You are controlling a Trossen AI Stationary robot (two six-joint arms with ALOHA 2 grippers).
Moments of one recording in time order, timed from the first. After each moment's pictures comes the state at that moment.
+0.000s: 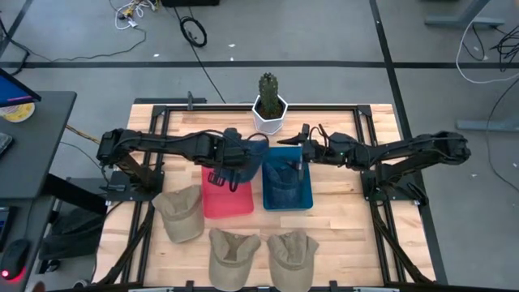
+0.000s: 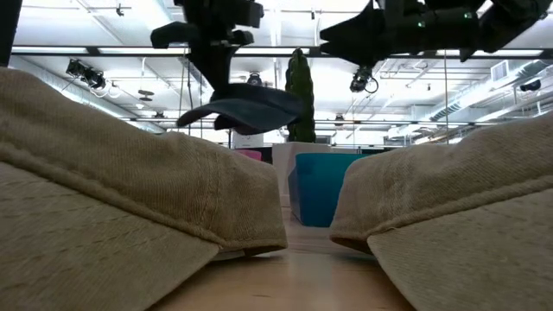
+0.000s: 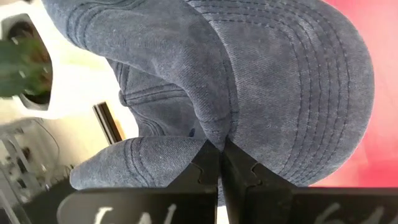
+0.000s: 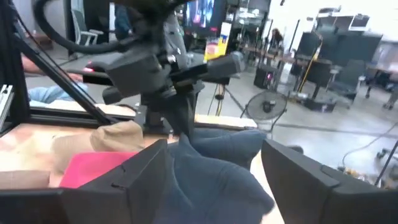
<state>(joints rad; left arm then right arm) -0.04 1.65 1.51 -1.13 -0.43 0.45 -0.07 1.24 0.60 0.62 0.04 -0.17</state>
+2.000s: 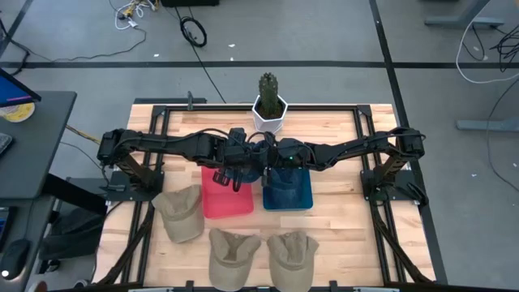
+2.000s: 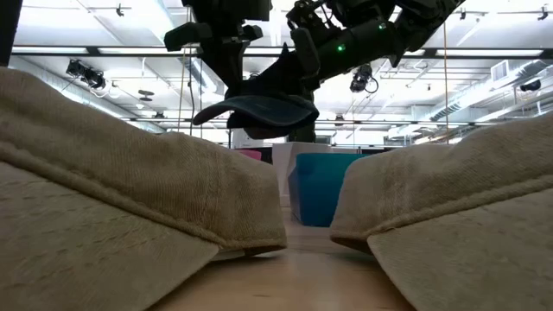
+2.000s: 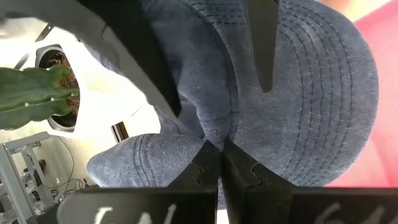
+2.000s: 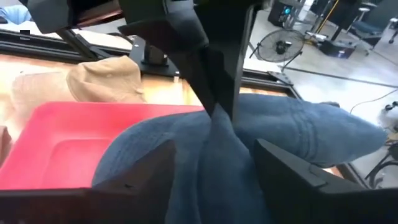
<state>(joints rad) -0.04 1.65 1.51 -1.04 -0.44 0.49 -0.04 1.71 1.02 0.36 0.10 -0.19</state>
